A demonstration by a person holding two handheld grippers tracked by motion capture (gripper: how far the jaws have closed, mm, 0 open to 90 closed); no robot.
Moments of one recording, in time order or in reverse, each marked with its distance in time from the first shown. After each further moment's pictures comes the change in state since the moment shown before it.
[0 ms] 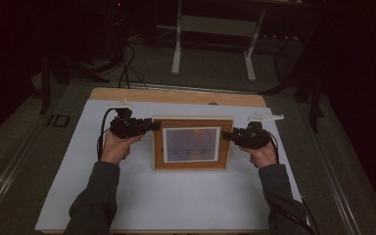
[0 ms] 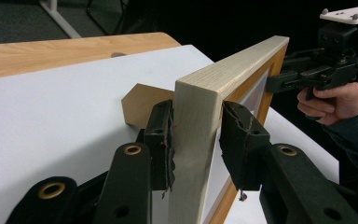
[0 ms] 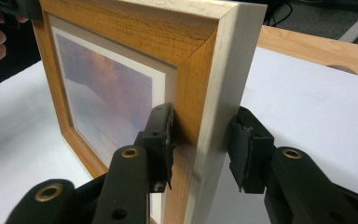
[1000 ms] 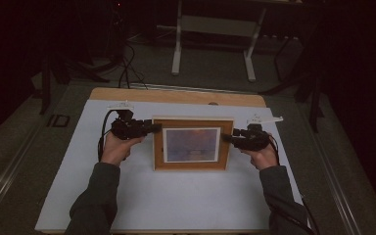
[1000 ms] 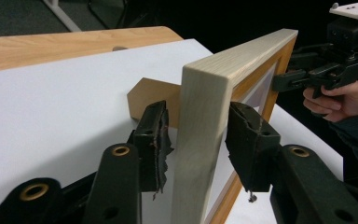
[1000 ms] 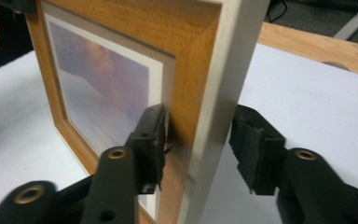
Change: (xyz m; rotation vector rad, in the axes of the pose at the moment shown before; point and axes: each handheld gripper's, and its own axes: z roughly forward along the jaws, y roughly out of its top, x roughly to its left) left arm 0.000 -0.004 0.002 0.022 0.016 0.004; right arm 0.004 -0.004 -0.001 0.018 -0.027 -0.025
